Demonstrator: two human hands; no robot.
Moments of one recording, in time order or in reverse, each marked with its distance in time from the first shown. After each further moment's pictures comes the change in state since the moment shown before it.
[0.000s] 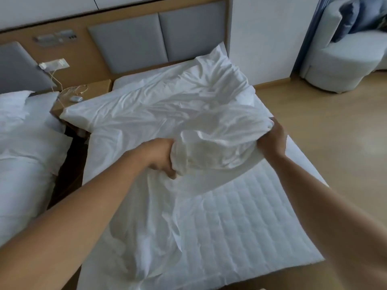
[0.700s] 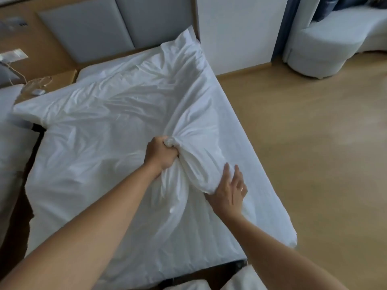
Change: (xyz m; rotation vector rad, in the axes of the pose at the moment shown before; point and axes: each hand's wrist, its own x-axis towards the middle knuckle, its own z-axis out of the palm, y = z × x) left_hand 0.157 0.314 0.070 -0.675 0.546 -0.216; right_hand -0.002 0.229 -0.118 -0.427 -0.423 0.050
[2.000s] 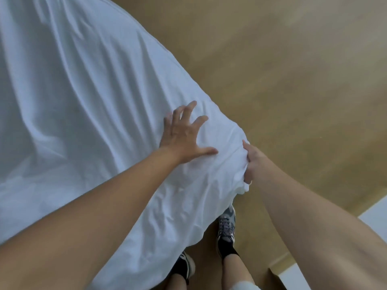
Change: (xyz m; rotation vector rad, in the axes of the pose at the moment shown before) left_hand -0.018 0.023 0.524 0.715 -0.538 0.727; right_hand 0.137 0.466 0.071 1.365 -0.295 1.429
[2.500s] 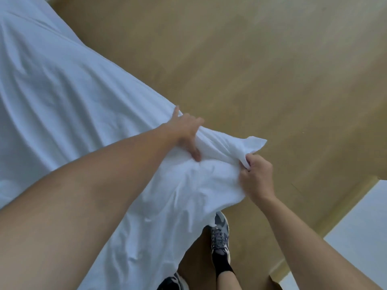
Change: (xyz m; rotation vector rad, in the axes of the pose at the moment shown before) left_hand 0.148 0.072 0.024 0.307 -0.517 0.249; right_hand -0.013 -0.003 -0.081 -0.566 0.358 -1.110
